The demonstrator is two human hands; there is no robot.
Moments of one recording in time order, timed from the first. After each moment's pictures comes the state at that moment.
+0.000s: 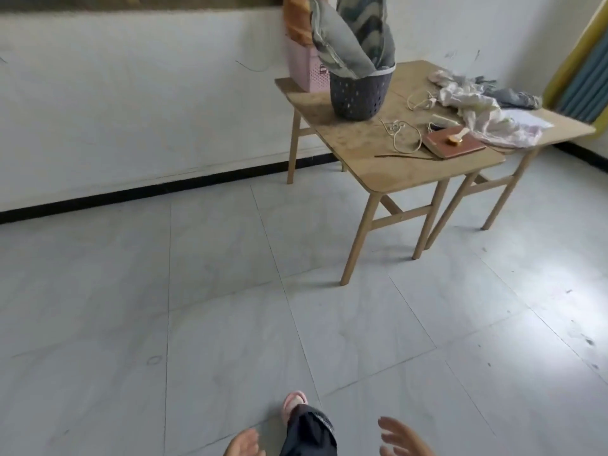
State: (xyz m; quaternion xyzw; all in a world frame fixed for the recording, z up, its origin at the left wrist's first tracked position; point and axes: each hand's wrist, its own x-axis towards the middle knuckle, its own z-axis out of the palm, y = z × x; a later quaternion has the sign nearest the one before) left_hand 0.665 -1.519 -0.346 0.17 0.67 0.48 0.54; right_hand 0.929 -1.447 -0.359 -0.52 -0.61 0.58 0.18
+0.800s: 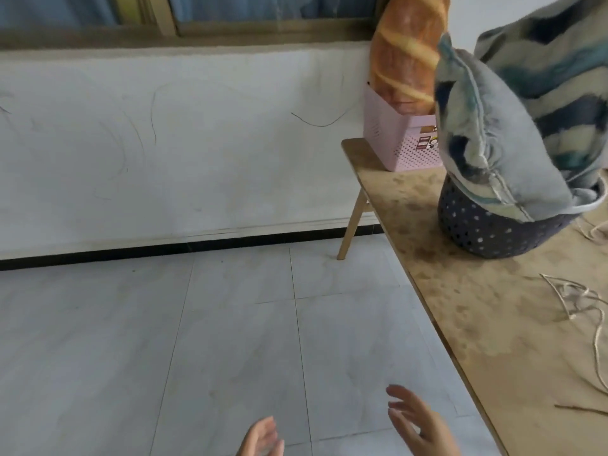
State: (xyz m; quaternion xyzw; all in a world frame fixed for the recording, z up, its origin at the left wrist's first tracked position) left_hand 0.337 -0.917 -0.381 0.04 0.68 0.55 0.49; right_hand 0.555 -0.765 -0.323 -0.52 -0.67 0.48 0.22
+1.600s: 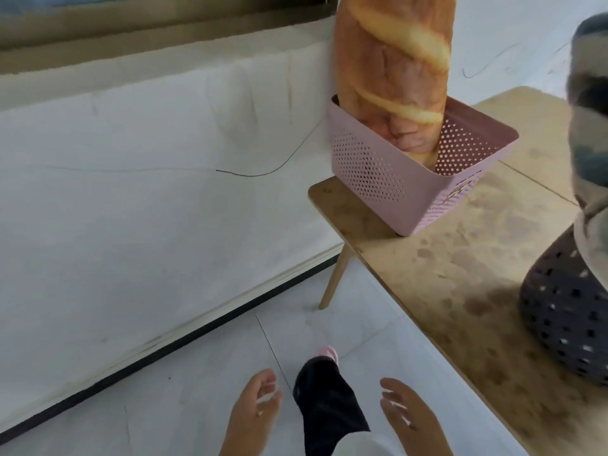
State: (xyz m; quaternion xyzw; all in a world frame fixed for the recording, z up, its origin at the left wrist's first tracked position) left_hand -0.007 -0.436 -0.343 0.38 0.70 0.39 0.47; right_hand 0.231 -0.414 -0.333 -0.64 -0.50 0.50 0.29
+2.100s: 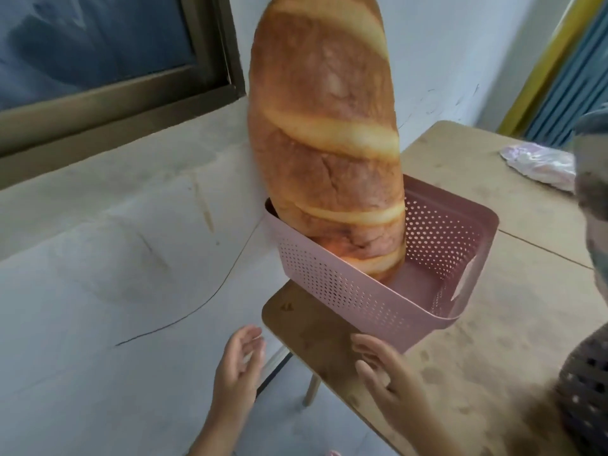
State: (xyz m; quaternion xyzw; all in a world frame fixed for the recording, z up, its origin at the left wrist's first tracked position) left_hand -0.017 -0.081 -0.262 0.48 0.57 0.47 0.48; right_hand 0.191 -0.119 -0.275 -0.58 -0.60 0.32 0.45
